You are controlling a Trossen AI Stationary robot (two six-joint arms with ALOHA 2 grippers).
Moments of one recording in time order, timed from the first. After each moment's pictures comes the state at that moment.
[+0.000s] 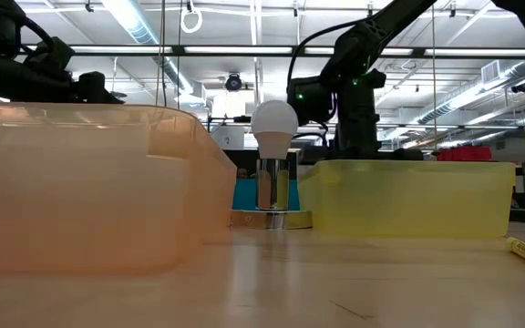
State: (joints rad) left arm 0.28 0.01 0.01 0.10 -0.89 0.09; right arm -0.26 1.92 1.26 -0.91 -0.09 1.19
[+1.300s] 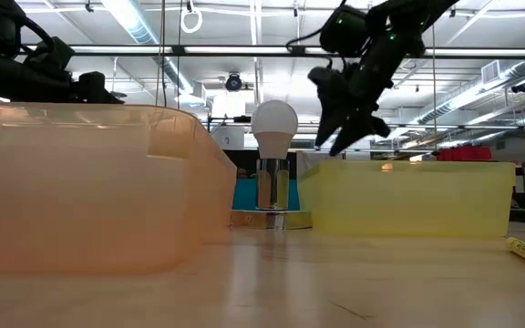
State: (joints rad) left arm 0.28 0.01 0.01 0.10 -0.89 0.09; right arm -0.27 1.51 1.03 -0.47 0.01 0.58
